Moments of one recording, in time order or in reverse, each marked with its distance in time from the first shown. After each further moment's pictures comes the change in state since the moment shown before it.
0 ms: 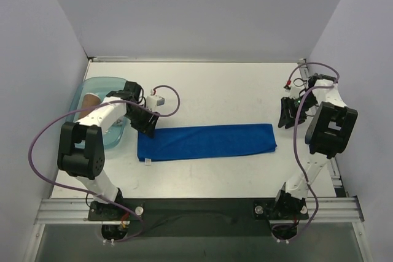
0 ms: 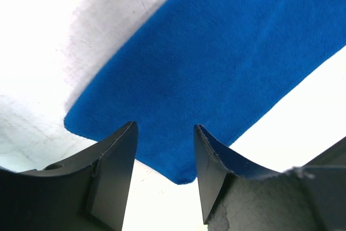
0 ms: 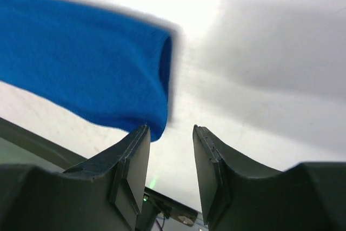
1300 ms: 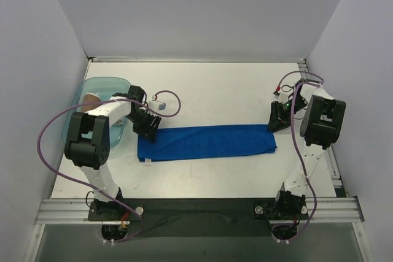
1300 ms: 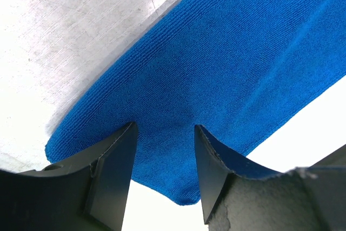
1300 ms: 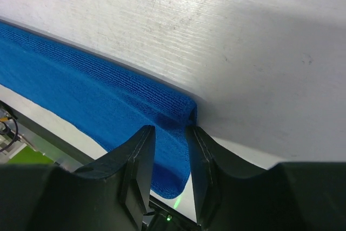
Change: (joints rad) left arm 0.006 0.129 0.007 0.027 0.000 -0.036; right arm 0.043 0.184 0.028 0.061 -0.097 0.119
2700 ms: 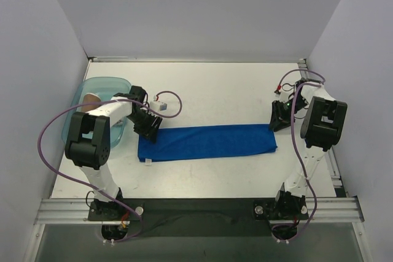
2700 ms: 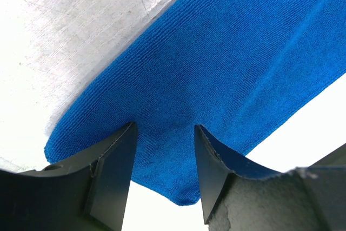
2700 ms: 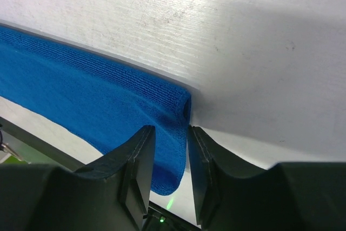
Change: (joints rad) left arm -0.014 -0.002 -0.003 0.003 -0.002 0.000; right arm 0.003 -0.045 -0.024 0.032 0.046 0.000
